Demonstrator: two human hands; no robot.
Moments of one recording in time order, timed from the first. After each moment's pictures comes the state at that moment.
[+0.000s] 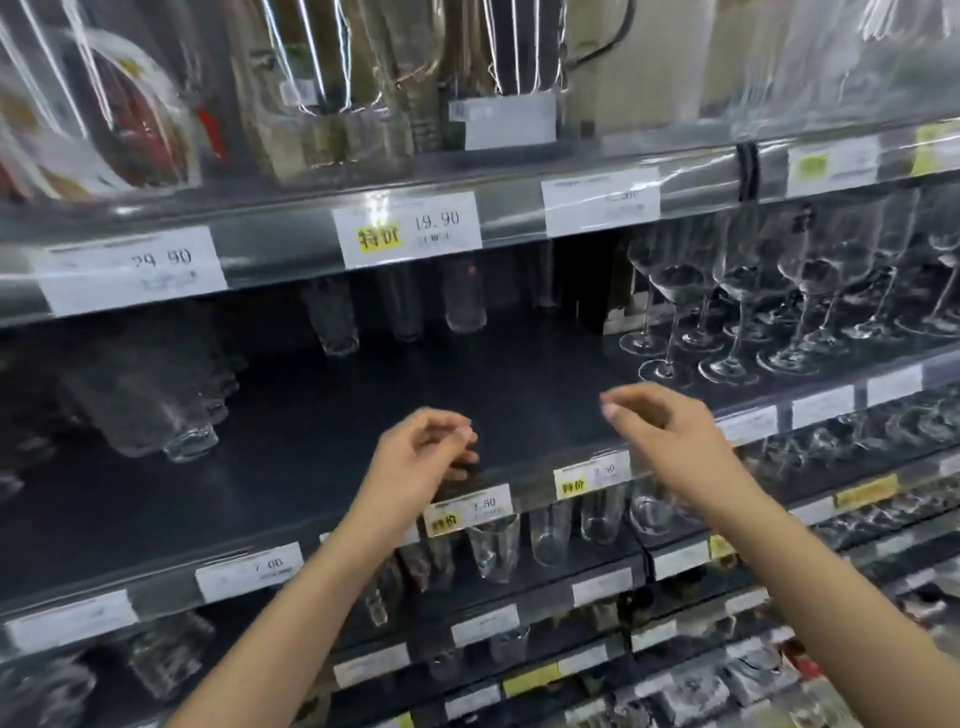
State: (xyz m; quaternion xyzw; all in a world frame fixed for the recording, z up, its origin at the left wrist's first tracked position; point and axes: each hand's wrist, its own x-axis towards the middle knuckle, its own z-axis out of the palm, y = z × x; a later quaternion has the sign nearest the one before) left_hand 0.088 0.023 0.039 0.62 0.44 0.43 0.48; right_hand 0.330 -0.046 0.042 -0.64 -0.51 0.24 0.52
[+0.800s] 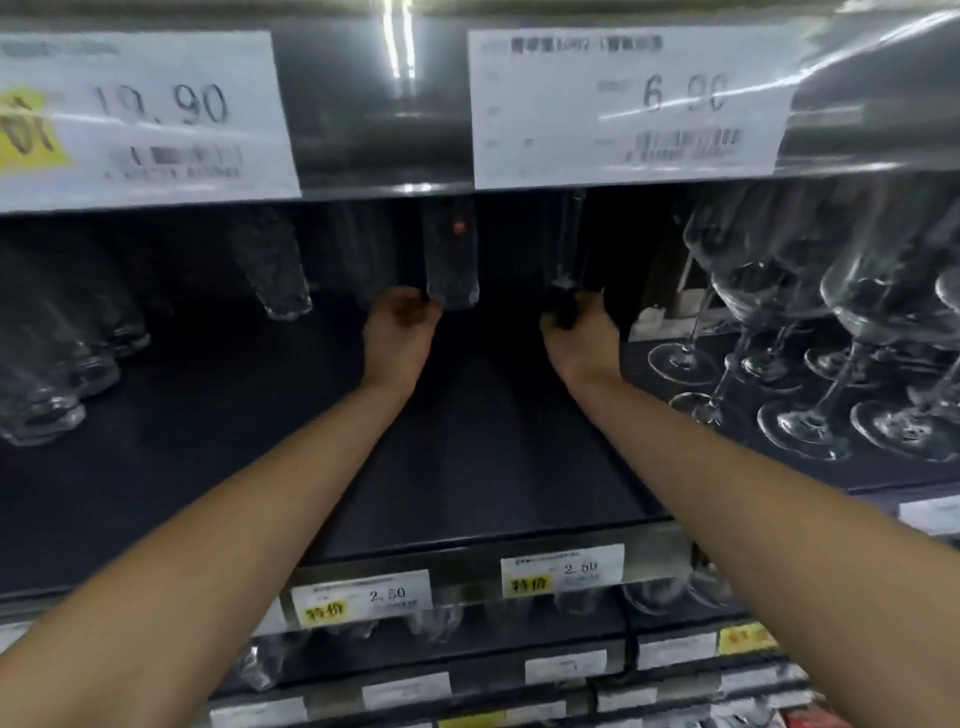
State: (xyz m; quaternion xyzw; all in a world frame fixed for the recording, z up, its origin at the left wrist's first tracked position) left_hand 0.192 0.265 -0.003 0.54 0.55 0.55 0.33; right_hand 0.384 0.234 -0.002 -0.69 -0.49 0.18 0.50
